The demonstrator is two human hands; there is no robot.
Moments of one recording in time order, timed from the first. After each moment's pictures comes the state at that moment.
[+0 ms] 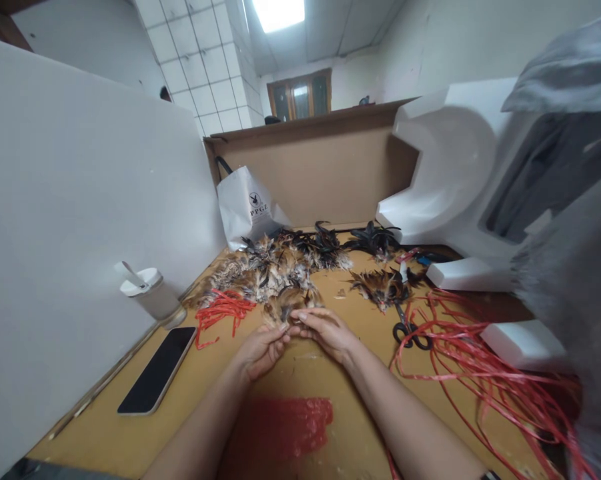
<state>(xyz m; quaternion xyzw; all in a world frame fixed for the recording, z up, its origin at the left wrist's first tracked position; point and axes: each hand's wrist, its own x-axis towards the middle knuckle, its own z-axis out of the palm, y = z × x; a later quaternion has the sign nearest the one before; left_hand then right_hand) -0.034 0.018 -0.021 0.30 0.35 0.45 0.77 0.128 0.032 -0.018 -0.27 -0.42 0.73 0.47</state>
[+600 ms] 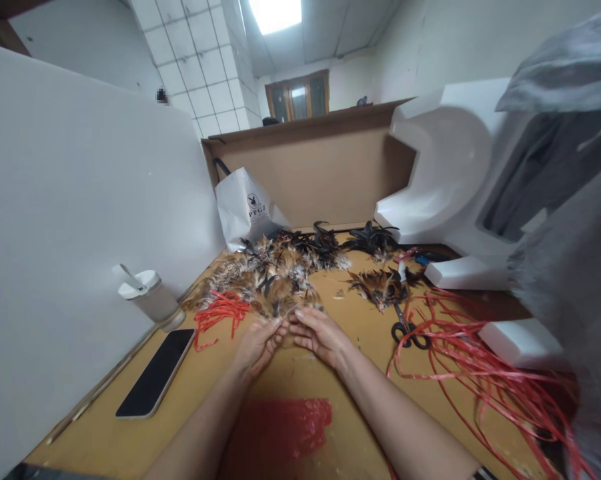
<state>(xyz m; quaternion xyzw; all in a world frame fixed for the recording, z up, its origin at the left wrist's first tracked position) -0.031 0.019 -0.020 0.36 0.34 0.54 0.68 0.121 0.029 -0.020 -0.28 -0.33 0.78 0.46</state>
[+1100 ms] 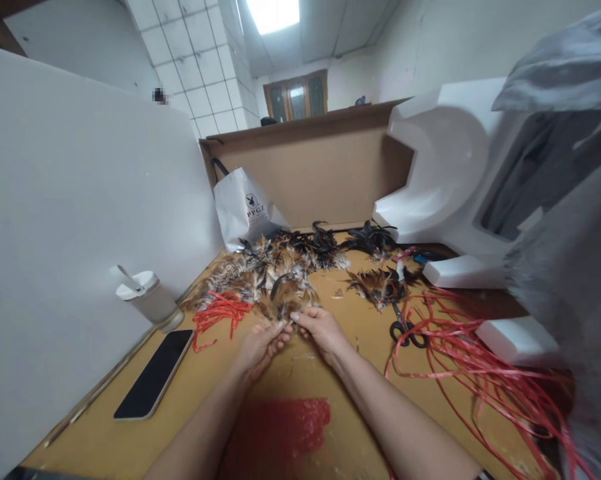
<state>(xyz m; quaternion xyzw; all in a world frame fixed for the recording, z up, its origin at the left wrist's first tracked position) -0.027 0.016 -0.023 0.38 0.39 0.50 0.67 0.116 0.031 -0.018 -0.37 -0.43 0.64 0.52</state>
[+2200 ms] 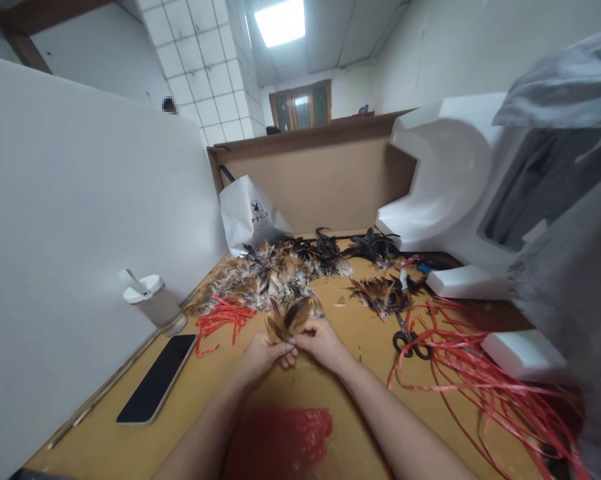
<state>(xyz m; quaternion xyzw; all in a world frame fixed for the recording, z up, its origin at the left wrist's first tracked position) -0.034 0.018 -0.026 0.55 0.42 0.39 0.61 0.121 0.025 -0.011 -0.31 -0.64 0.54 0.44</state>
